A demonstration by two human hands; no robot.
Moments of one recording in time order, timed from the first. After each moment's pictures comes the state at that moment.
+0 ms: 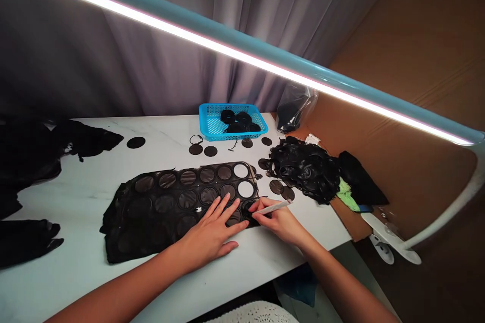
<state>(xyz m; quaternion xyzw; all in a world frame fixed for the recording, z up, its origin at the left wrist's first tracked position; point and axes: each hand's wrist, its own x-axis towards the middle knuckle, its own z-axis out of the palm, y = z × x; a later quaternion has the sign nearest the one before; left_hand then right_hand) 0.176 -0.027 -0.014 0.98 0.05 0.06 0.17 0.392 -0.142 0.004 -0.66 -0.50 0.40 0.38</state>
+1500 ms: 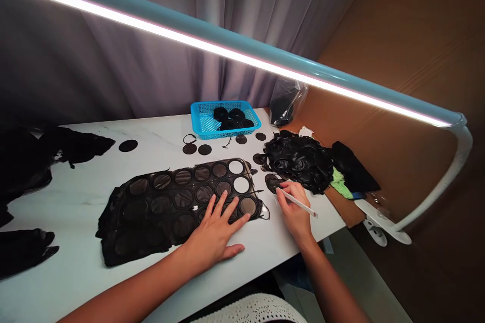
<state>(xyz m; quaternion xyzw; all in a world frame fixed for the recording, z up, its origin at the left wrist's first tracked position) 0.188 -0.041 -0.012 0.98 0.09 0.05 0.15 0.415 -0.165 -0.012 -0.79 -0.43 -0.03 0.44</state>
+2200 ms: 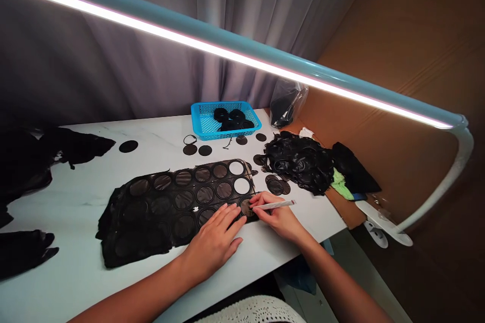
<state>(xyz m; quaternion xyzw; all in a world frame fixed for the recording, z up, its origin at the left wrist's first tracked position) 0.182 -0.050 -0.008 0.97 0.05 0.16 0.14 0.394 -0.151 0.000 -0.65 -0.51 0.34 0.45</state>
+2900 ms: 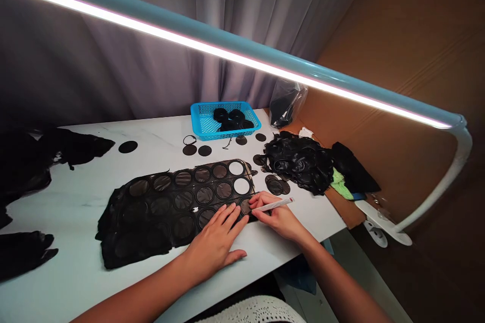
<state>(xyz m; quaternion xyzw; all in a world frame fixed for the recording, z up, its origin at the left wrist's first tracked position) 0.182 -0.050 -0.022 0.98 0.05 0.09 0.15 0.396 -0.151 0.005 -0.64 -0.52 0.36 0.45</state>
